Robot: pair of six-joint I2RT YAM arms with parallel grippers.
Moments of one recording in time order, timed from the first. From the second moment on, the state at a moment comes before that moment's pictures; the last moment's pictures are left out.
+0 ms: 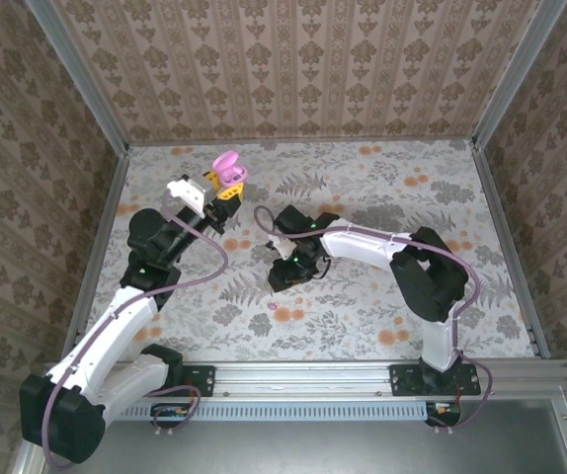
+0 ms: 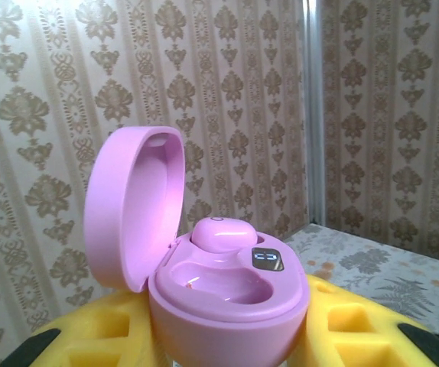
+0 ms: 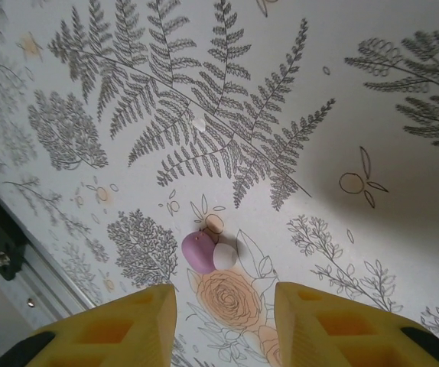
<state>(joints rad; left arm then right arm) -0.42 0.92 0.69 0.44 0.38 0.05 0.77 1.94 1.37 -0.74 -0.44 0.30</state>
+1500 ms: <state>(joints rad) -0.41 0.88 0.68 0.41 0.34 0.07 0.85 2.13 1.55 -0.90 -0.45 0.18</state>
